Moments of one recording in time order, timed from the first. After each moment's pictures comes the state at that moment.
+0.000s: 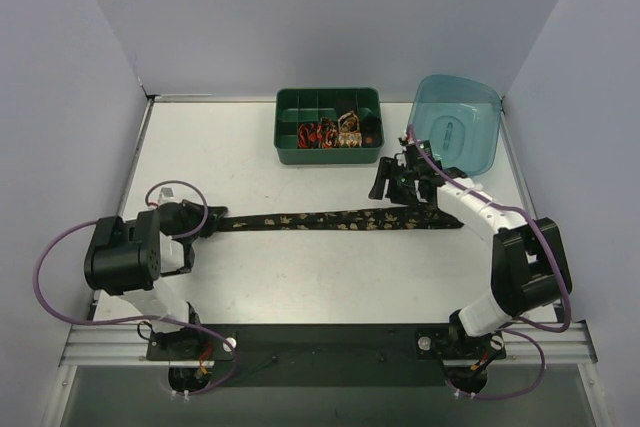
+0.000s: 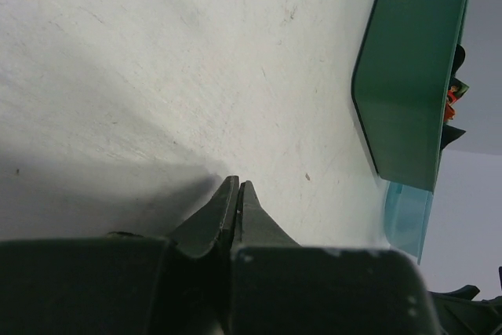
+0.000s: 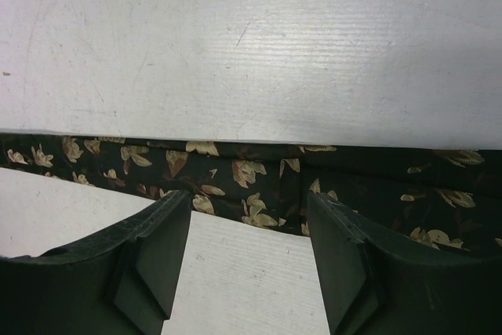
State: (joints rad) left arm 0.15 1.70 0.27 0.95 0.33 -1.05; right arm 0.33 1.53 0.95 -0.32 -0.12 0.44
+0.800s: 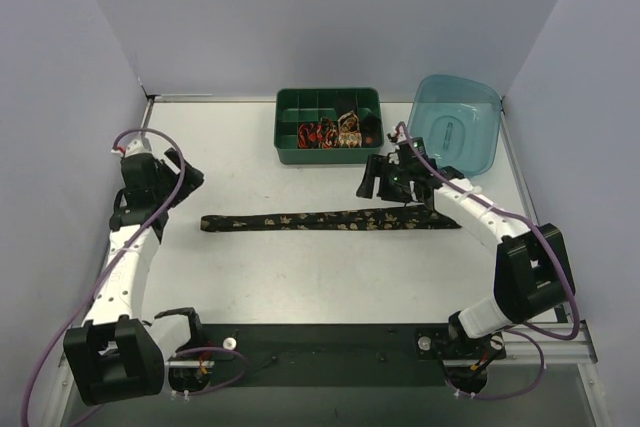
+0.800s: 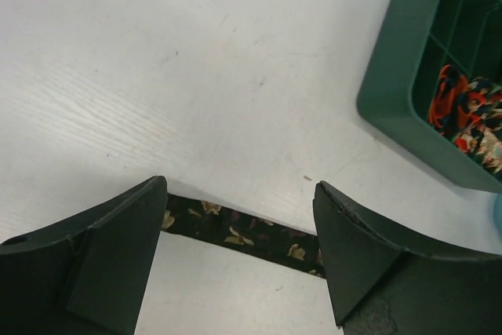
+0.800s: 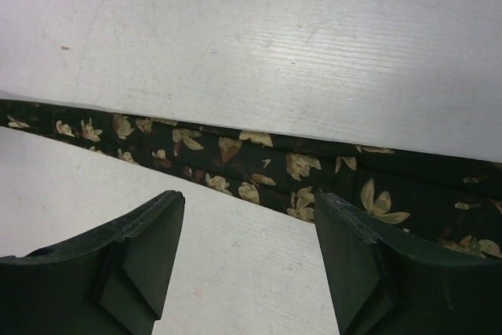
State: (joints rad) left arm 0.14 1.06 0.79 -0.26 0.07 -0.60; right arm 0.38 1.49 0.97 -0.32 -0.17 0.44
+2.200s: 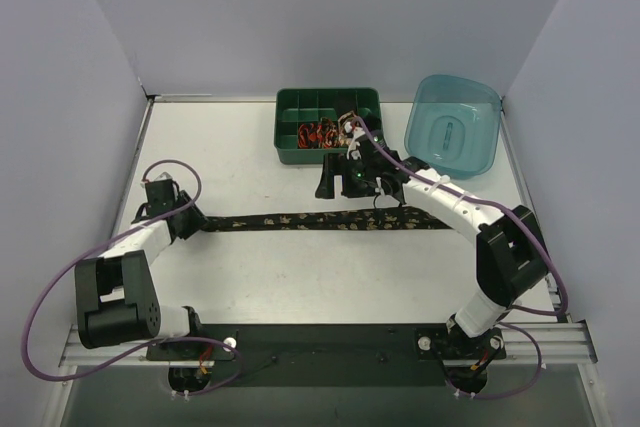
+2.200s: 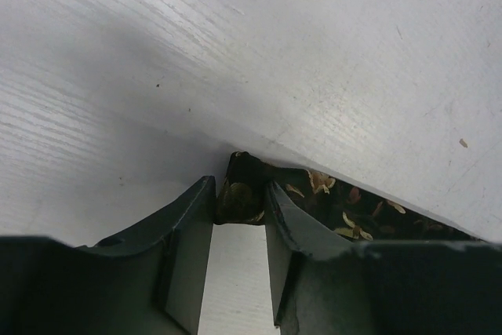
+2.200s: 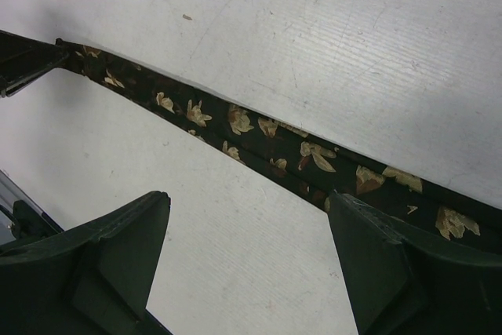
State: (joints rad) left arm 0.17 1.36 0.59 -0.15 0.10 -0.54; right arm 0.59 1.63 1.17 -0.31 -0.23 0.44
